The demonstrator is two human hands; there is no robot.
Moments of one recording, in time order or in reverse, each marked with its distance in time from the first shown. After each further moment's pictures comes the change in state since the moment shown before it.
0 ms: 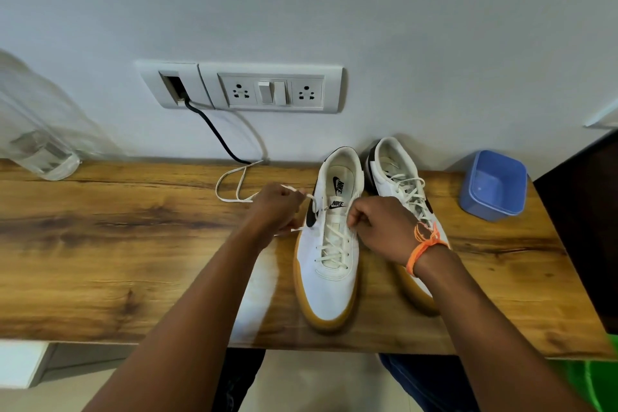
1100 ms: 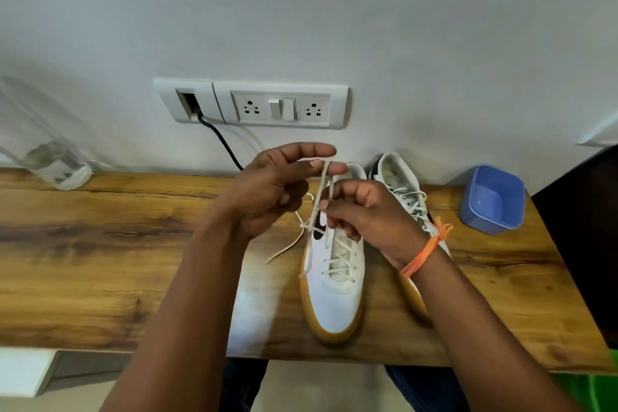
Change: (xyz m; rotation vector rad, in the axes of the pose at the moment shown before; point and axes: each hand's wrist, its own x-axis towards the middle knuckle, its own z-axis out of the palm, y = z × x) left_hand -0.051 0.057 -0.047 -0.439 -0.493 0.358; right_hand -0.015 -0.063 -0.029 0.960 -0.034 -0.109
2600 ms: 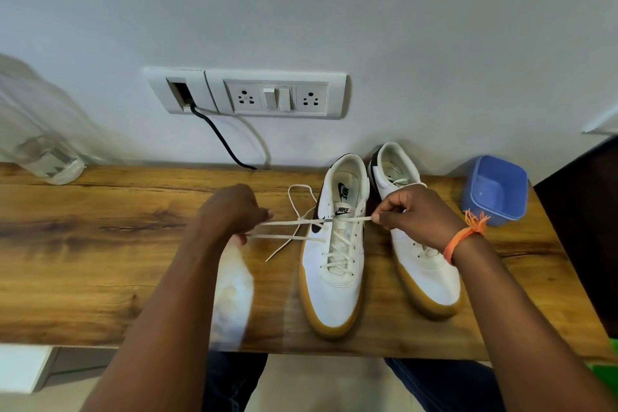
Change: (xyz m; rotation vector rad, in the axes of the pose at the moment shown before) left_hand 0.017 -0.053 -0.069 1.321 0.269 -0.546; right_hand 0.003 0.046 -0.073 -0.652 0.128 0.100
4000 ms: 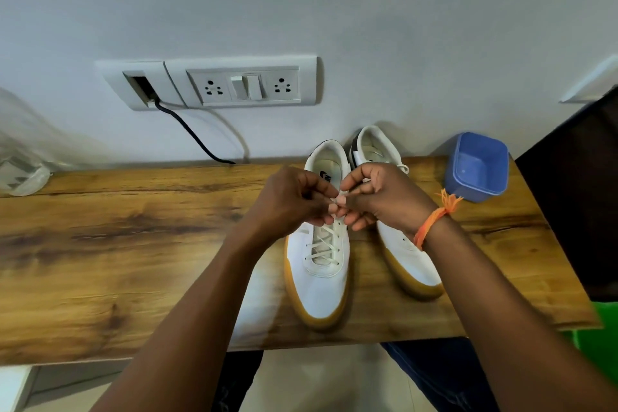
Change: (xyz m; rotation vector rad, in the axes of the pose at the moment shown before) left_hand -0.029 0.081 0.033 -0.803 -0.102 0.490; right_hand -0.004 -0.022 0.011 0.558 -0.099 0.099
